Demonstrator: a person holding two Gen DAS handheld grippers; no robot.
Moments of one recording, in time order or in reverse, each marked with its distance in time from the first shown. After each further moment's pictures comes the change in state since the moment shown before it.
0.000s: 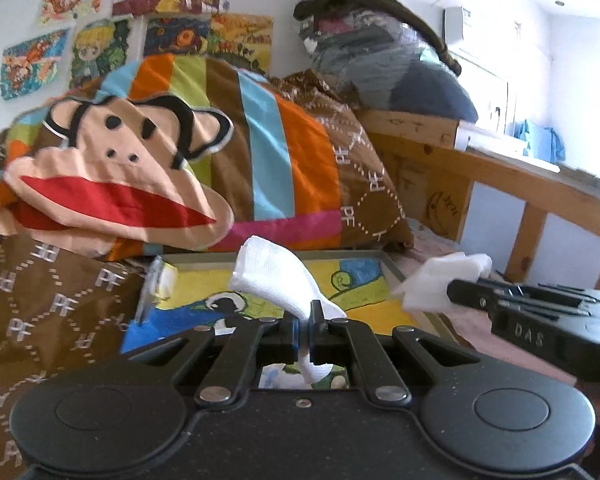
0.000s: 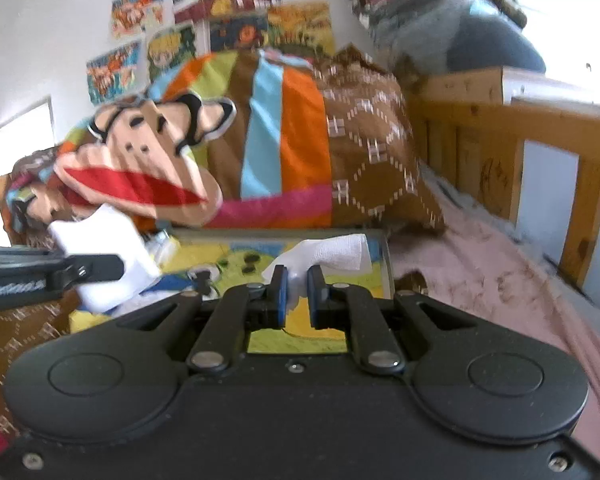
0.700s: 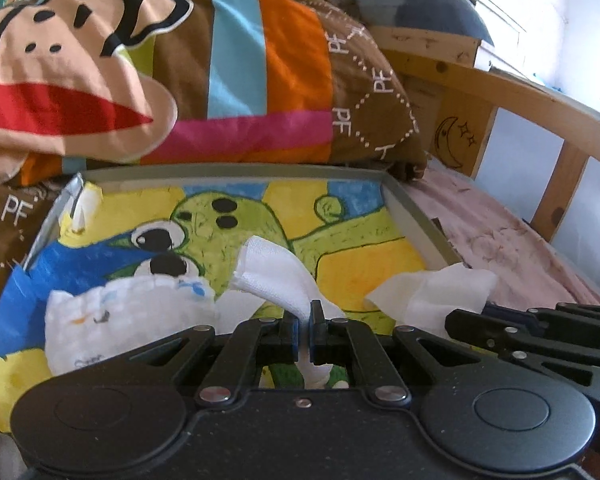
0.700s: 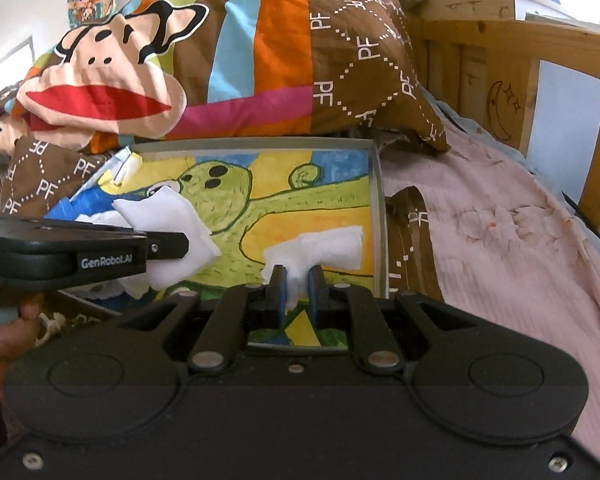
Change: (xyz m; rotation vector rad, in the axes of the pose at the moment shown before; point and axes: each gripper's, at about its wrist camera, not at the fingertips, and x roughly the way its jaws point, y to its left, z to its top) left arm 0.126 -0.012 -0.032 -0.046 0.206 -0.049; right arm 0.083 -0.024 -0.050 -0.018 0.226 -0.044
